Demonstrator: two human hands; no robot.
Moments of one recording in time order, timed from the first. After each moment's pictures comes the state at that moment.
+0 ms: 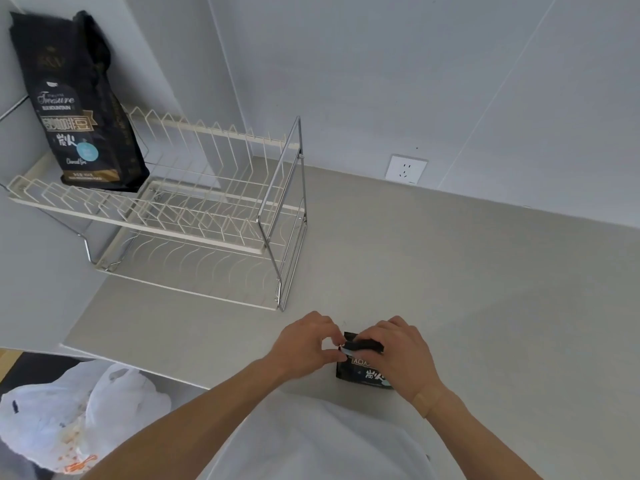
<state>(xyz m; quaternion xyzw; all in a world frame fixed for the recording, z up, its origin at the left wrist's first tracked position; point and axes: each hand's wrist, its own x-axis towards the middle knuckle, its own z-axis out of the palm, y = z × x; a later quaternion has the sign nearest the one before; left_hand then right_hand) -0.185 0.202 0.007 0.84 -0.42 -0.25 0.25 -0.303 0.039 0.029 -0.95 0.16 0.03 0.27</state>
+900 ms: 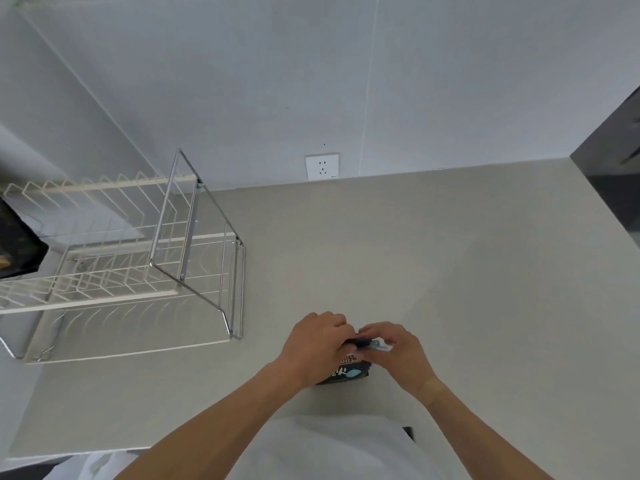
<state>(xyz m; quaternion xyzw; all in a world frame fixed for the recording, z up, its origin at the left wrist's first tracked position) -0.222 0.119 0.031 0.75 -0.63 -0.14 0.14 -0.373 0.006 -0.002 -0.74 0.36 -0.08 0.57</state>
